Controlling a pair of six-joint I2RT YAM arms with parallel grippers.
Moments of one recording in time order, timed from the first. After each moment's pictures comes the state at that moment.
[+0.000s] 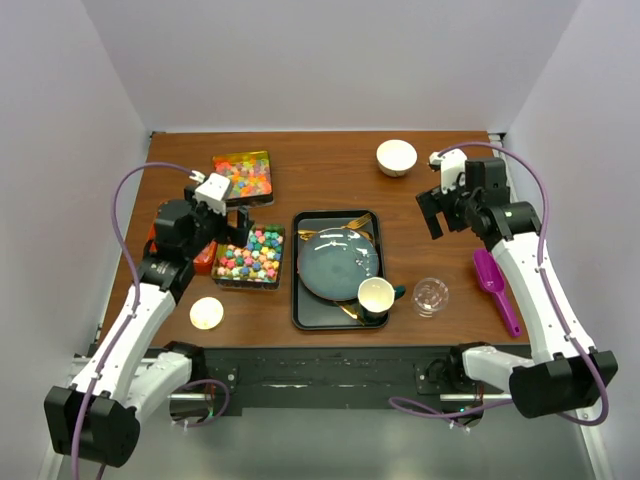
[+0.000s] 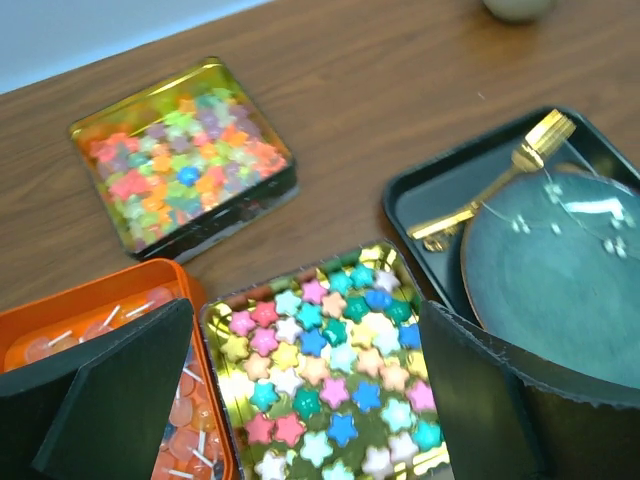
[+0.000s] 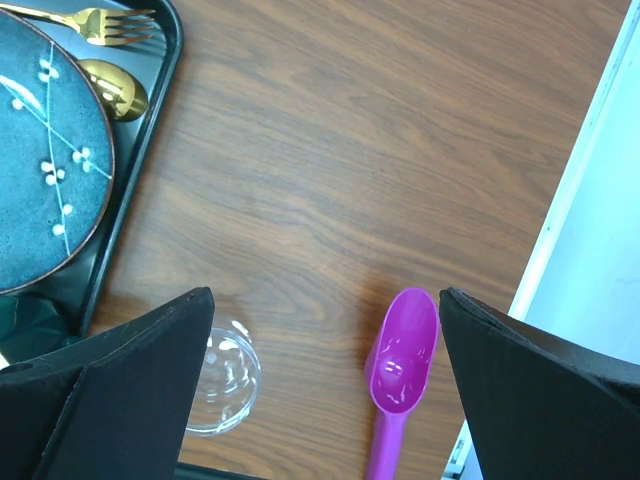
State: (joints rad) left arm -0.19 0.91 0.72 -0.12 0.18 0.08; right arm 0.16 1.17 1.25 -0.85 0.03 -0.31
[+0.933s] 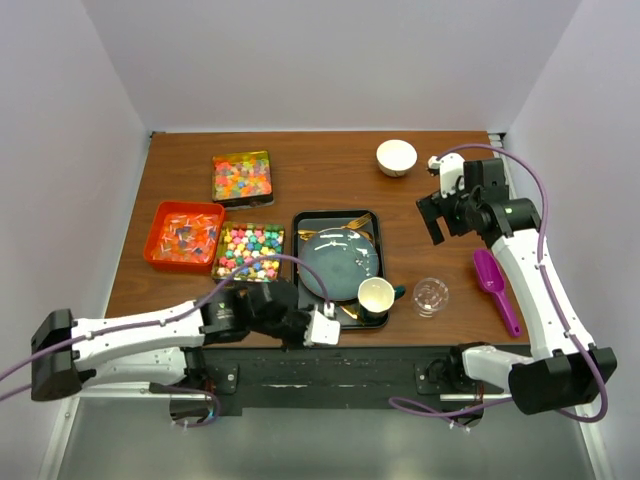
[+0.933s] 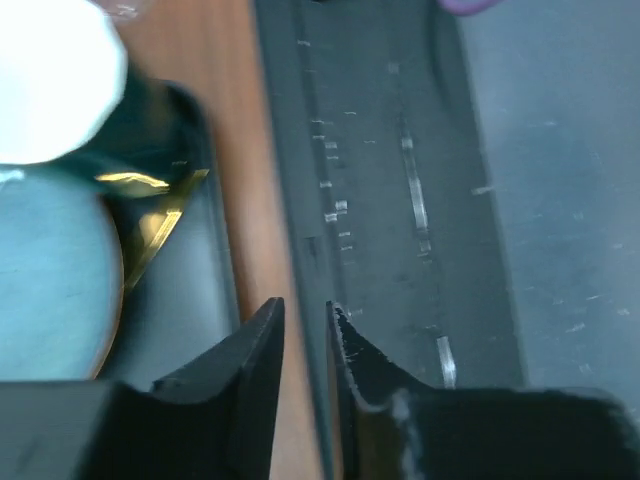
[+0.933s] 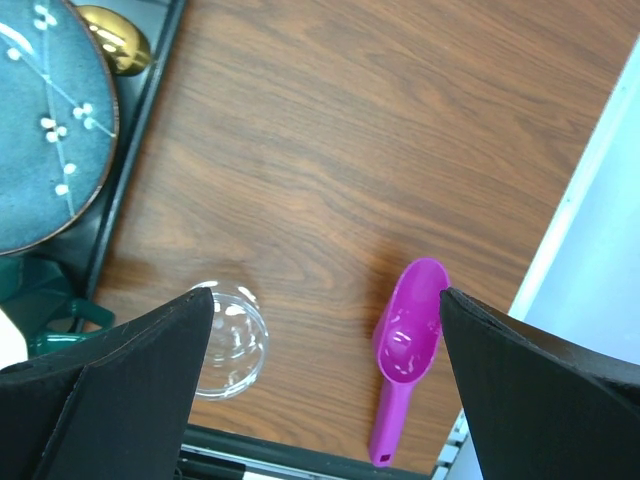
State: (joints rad) left arm -1.19 1.01 0.67 -0.33 0.34 0.35; right arm 0.16 1.19 1.28 -0.94 0.03 -0.31
